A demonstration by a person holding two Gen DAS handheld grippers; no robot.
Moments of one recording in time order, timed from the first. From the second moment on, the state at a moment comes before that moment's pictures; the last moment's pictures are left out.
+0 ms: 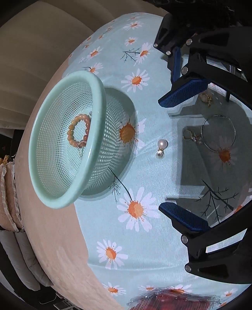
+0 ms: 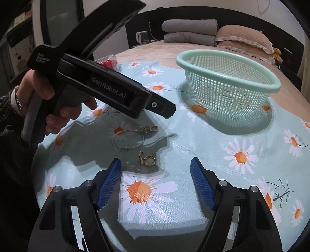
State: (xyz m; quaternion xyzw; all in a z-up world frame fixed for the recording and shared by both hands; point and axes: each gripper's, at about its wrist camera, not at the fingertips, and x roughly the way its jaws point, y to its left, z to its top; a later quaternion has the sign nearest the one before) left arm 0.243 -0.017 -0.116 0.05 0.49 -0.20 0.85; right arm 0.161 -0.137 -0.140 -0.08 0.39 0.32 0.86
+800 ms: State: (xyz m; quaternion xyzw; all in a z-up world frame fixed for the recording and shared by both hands) left arm 0.233 -0.027 -0.136 0.04 0.51 -0.23 0.83; right arm 0.159 -0.130 -0.136 -0.07 0.41 0.34 0.84
